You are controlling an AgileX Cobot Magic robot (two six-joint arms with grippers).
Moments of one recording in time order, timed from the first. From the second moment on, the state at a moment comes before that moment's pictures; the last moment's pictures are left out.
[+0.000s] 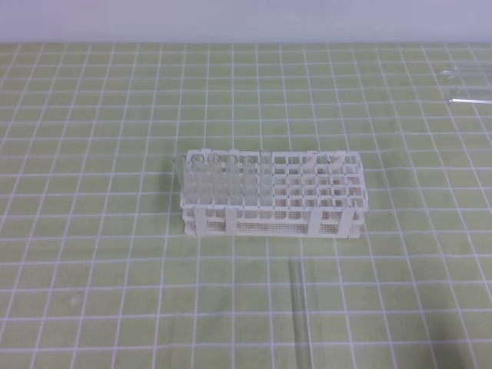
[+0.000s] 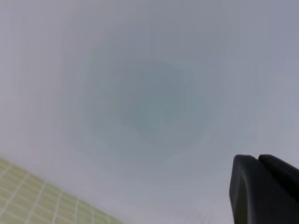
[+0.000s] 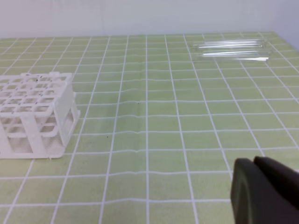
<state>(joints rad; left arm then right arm) -0.05 -0.02 0.00 0.06 -0.25 -0.59 0.02 0.00 0.00 0.06 0.28 0.02</state>
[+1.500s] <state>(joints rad) -0.88 1.44 -1.11 -0.13 0.91 -0.12 0.02 0.00 0.00 0.06 0.28 0.02</state>
